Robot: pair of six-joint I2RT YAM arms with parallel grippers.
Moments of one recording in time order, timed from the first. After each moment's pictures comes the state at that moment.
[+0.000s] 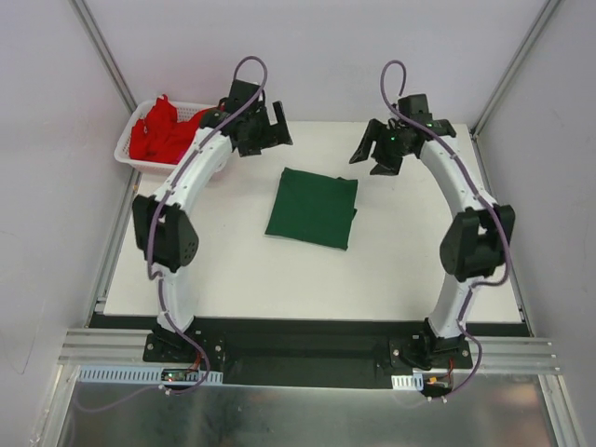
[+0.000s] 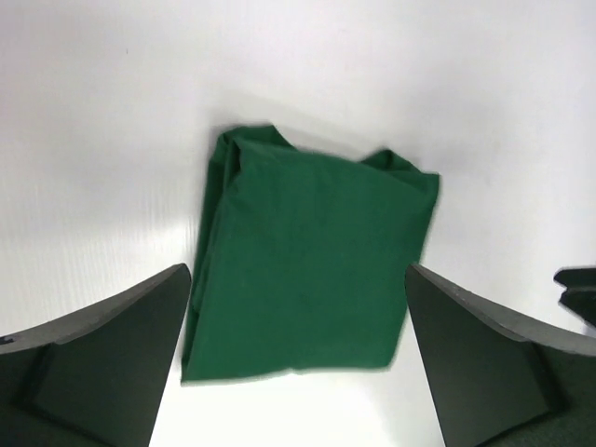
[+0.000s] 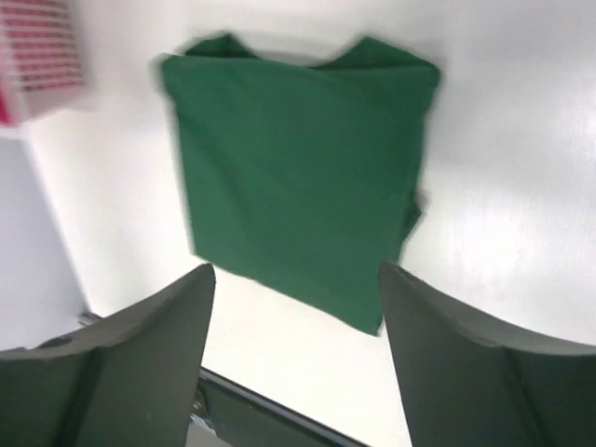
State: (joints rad) left arm -0.36 2.05 2.06 -0.80 0.10 -0.56; right arm 0.21 1.96 1.86 -0.90 -0.33 0.49
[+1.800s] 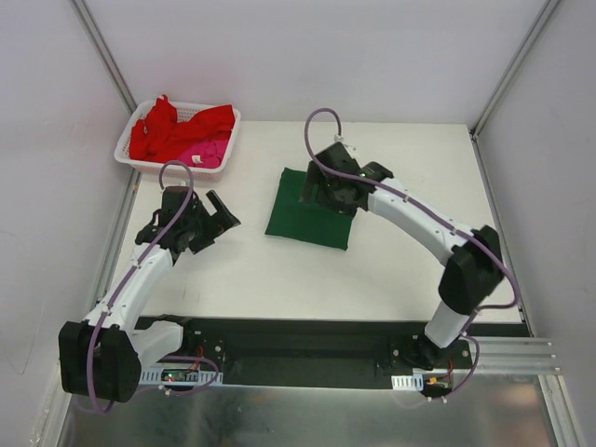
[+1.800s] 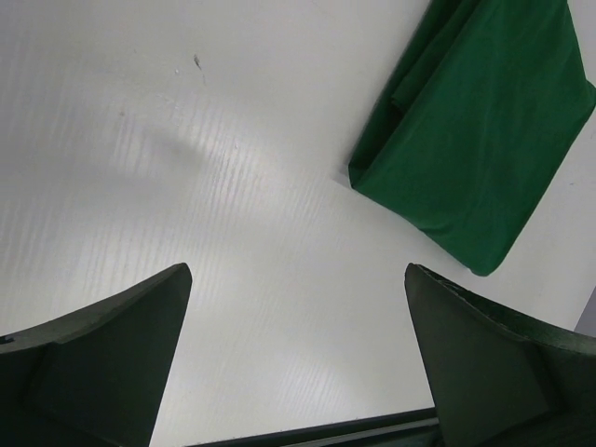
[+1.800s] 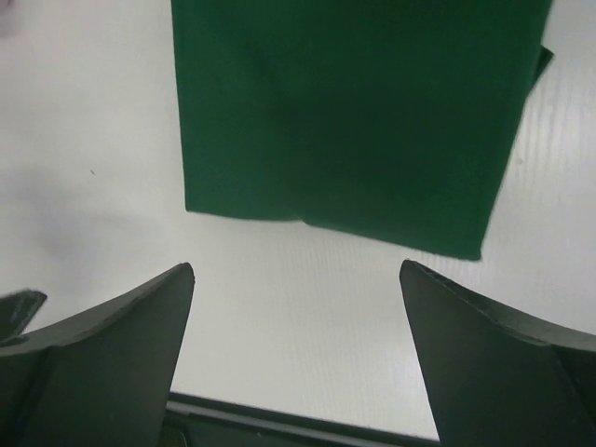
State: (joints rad) left arm -0.15 1.06 0.73 -0.48 0.16 -0.75; right arm 0.72 1.64 1.47 -0.78 0.18 0.83
